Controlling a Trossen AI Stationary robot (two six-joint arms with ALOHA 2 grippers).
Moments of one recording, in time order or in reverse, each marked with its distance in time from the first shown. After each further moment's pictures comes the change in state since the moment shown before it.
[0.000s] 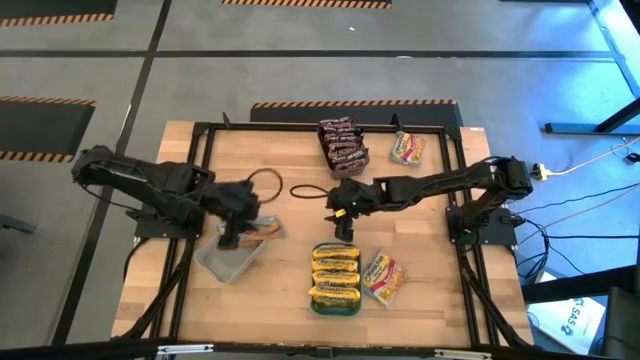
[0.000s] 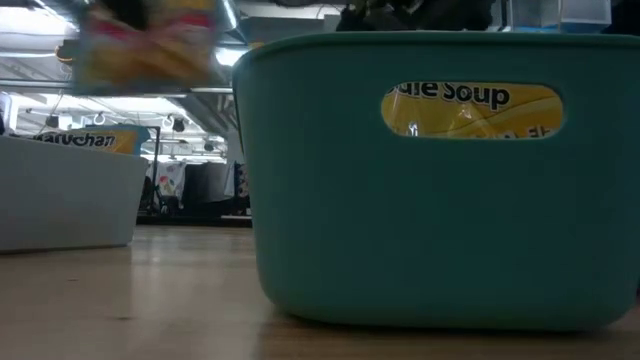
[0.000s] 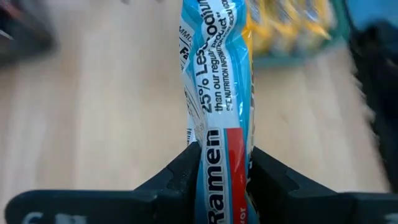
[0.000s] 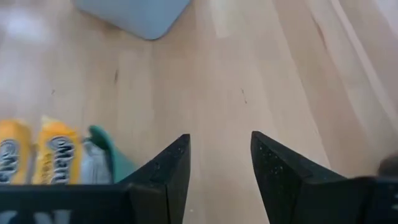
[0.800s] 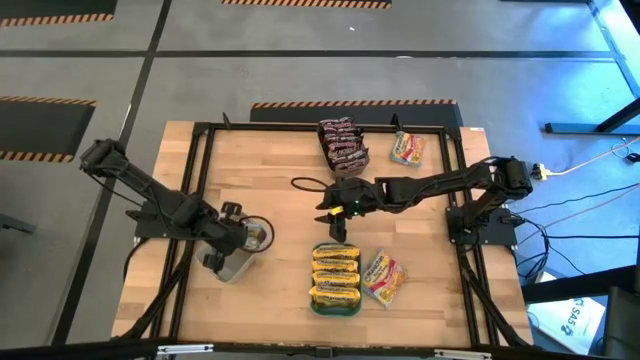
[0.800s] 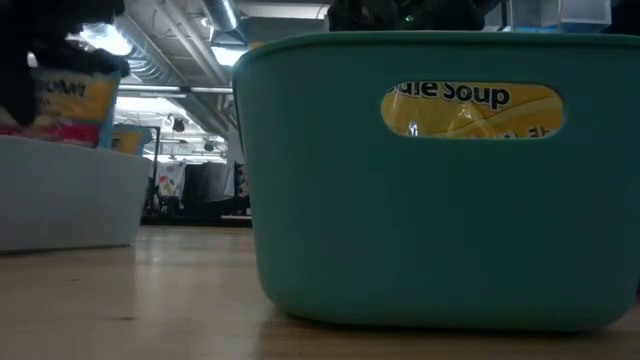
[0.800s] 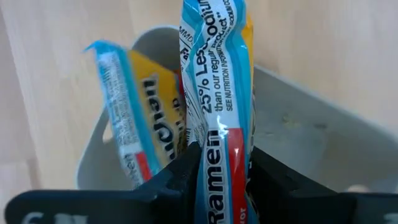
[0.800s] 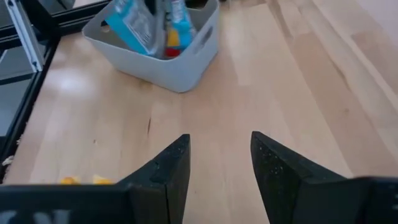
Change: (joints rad) left arm -0.318 0.029 -0.227 -0.108 -0.136 -0.183; right arm -0.007 0.001 -0.036 0.223 -0.046 0.088
